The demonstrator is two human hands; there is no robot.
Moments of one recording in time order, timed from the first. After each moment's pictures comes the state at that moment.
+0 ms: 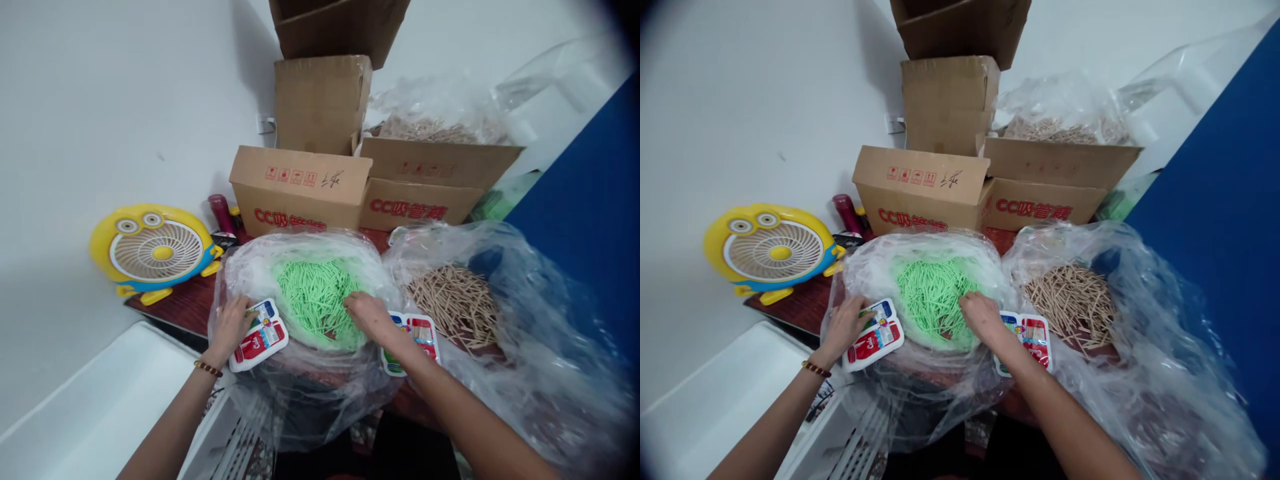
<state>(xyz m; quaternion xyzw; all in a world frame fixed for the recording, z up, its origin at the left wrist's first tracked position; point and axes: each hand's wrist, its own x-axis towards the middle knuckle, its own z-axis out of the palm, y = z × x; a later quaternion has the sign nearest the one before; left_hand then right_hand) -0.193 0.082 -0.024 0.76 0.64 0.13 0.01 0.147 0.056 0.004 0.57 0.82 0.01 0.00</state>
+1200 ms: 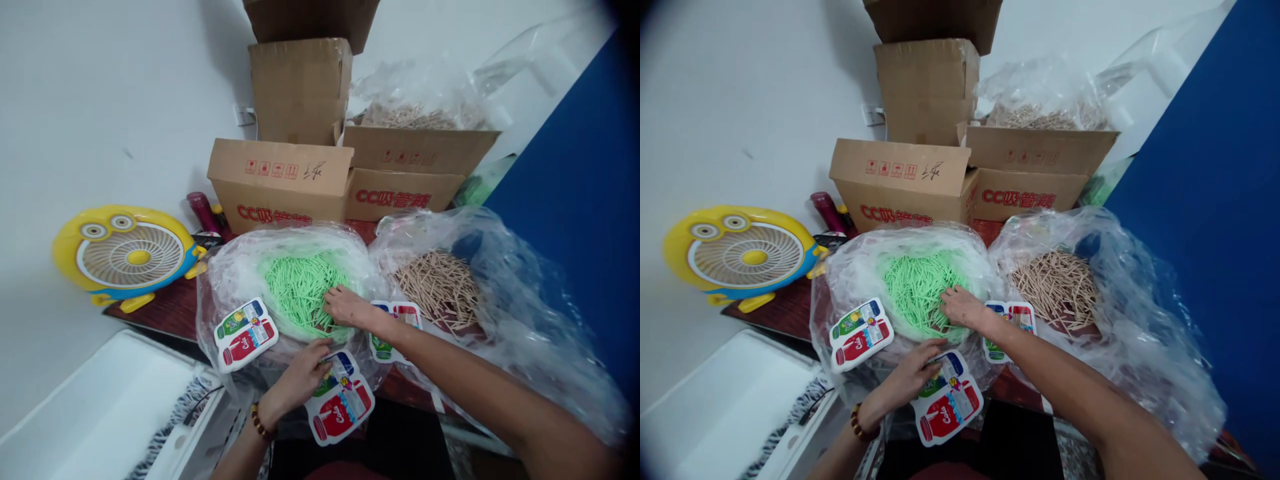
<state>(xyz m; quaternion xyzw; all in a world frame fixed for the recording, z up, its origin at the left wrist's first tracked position) -0.043 -0.014 -0.043 0.77 0.38 0.23 0.46 0.153 0.081 -0.023 0.36 0.93 0.07 0.06</state>
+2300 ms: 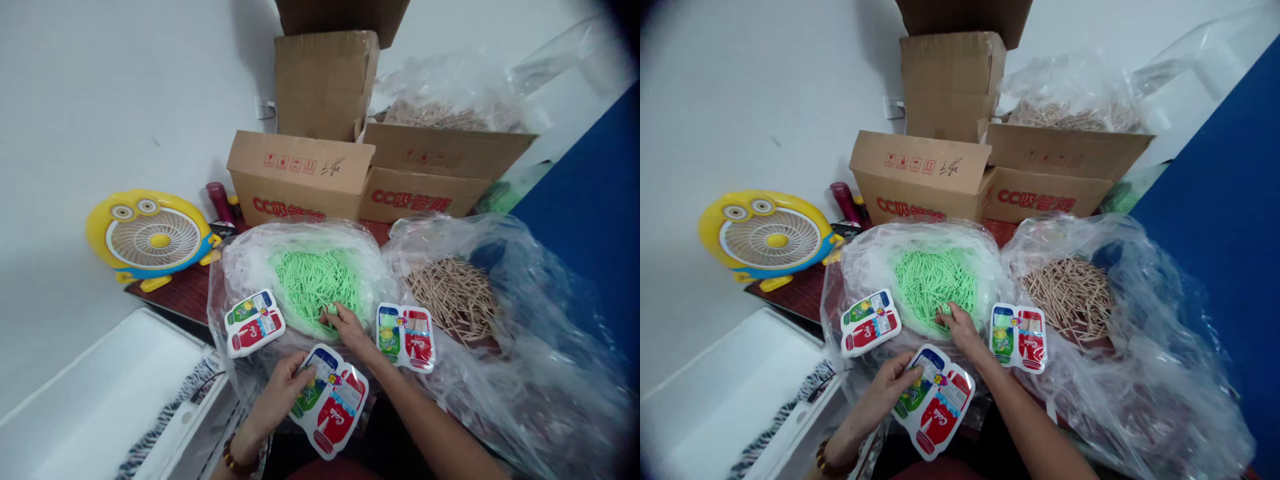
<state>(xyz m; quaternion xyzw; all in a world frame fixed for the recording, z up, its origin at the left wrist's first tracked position) -0.077 -0.055 -0.039 0.47 0.44 0.32 0.70 0.112 0.029 -0.067 0.51 0.56 -0.49 -0.44</state>
